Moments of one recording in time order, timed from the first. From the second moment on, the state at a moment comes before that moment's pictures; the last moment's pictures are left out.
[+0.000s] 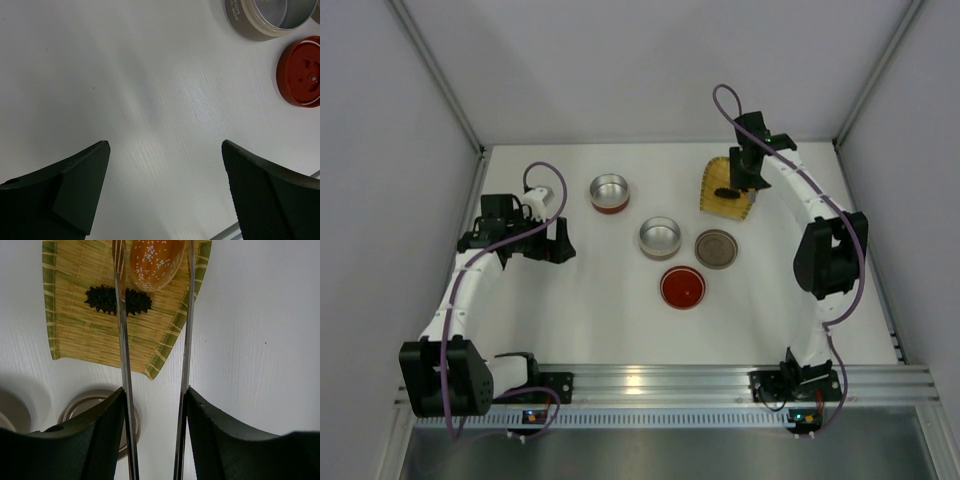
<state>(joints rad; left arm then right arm) 0.03 1.21 0.95 -0.62 0.50 0.15 0.26 1.95 1.83 -0.88 0.28 0.18</state>
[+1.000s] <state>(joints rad) 0.03 1.21 0.94 -0.60 0.50 0.14 0.21 1.94 1.82 -0.89 0.20 0.16</state>
